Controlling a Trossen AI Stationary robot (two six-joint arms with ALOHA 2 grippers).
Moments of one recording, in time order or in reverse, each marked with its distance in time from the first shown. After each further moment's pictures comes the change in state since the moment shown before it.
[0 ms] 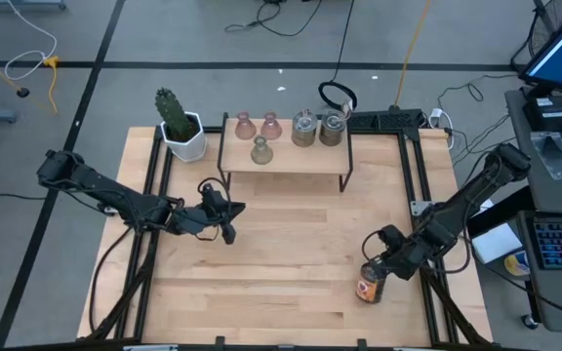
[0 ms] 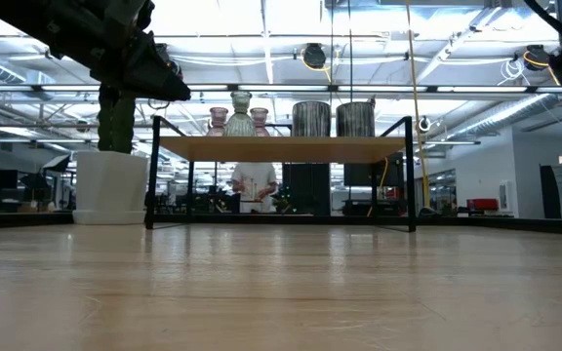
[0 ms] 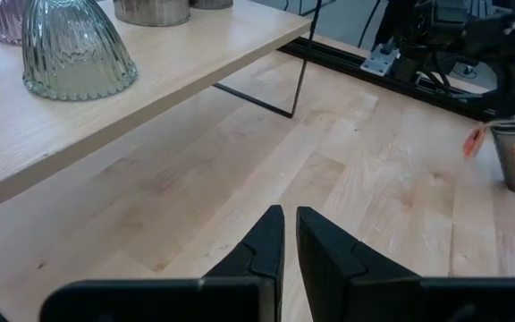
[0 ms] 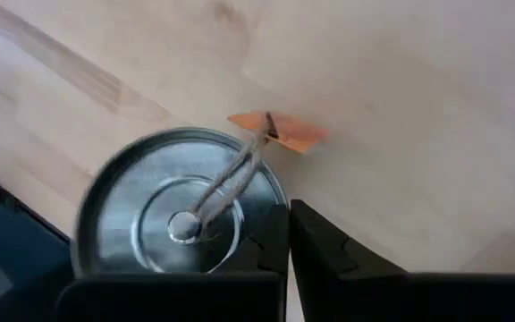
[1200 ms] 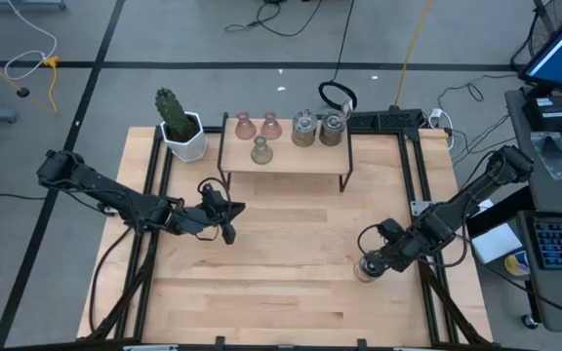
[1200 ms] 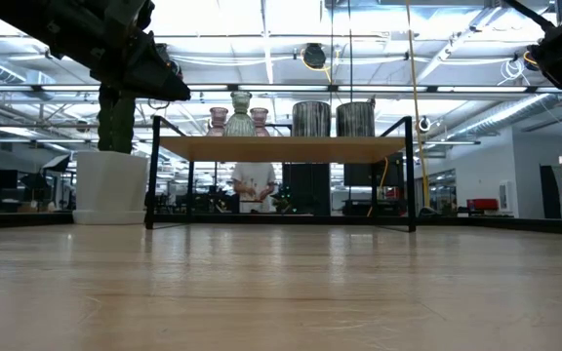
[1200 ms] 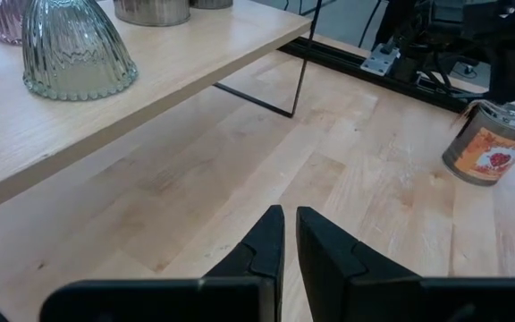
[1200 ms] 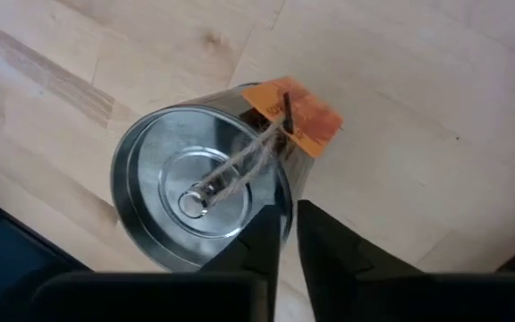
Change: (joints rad) left arm 0.000 0.000 0.000 -0.001 -0.001 0.001; right arm -0.081 -0.002 0.075 -0.138 -0.053 -0.090
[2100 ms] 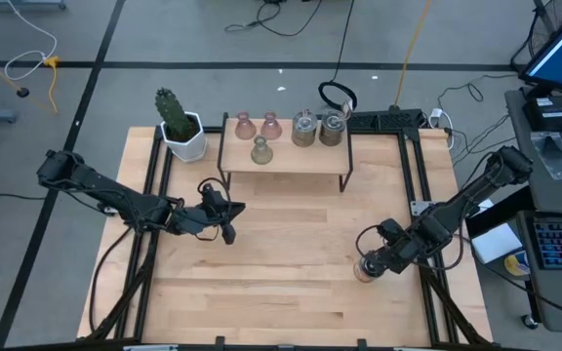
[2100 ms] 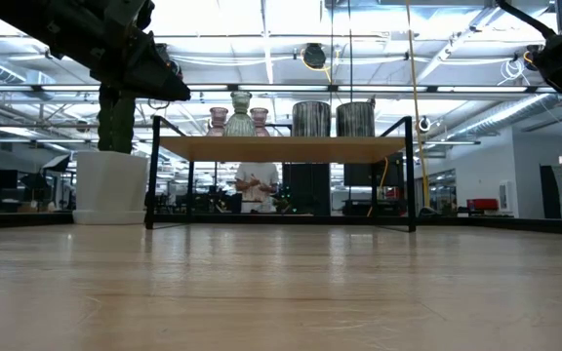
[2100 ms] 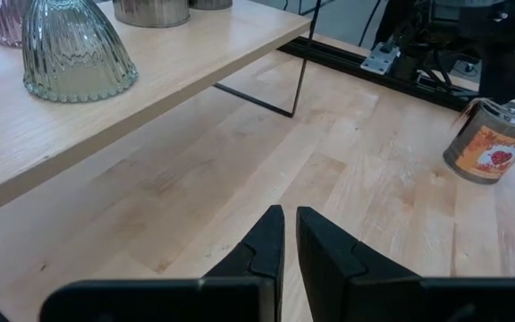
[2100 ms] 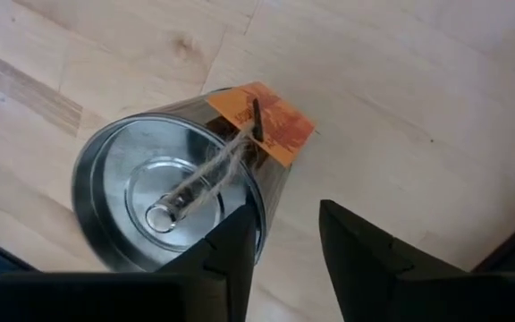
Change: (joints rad) left arm 0.000 0.000 0.000 -0.001 0.000 0.009; right arm 0.000 0.034 0.000 -0.032 0.001 0.007
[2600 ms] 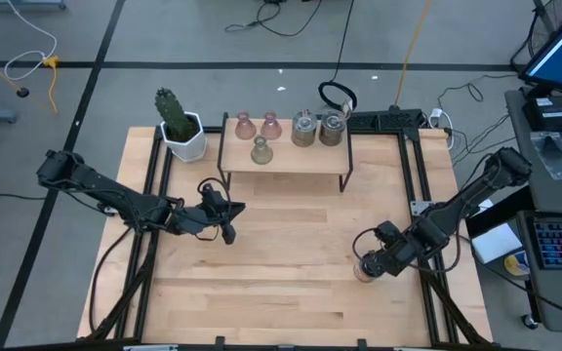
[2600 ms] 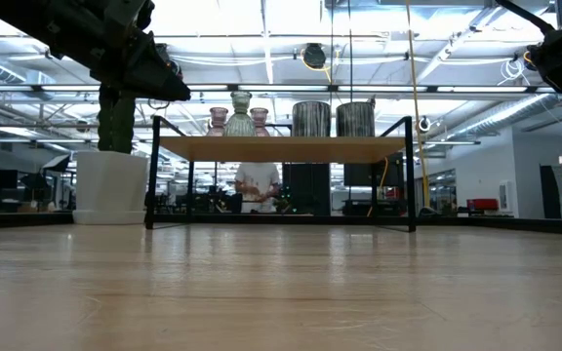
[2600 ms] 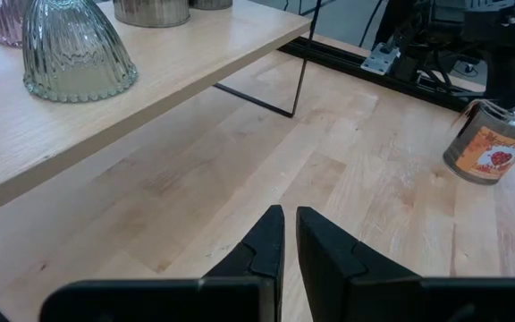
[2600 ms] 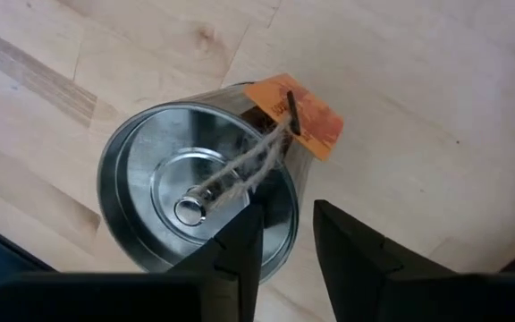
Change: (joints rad) left arm 0.000 0.000 0.000 0.000 0.000 -0.002; right arm 0.000 0.065 0.004 0.018 0.000 -0.035
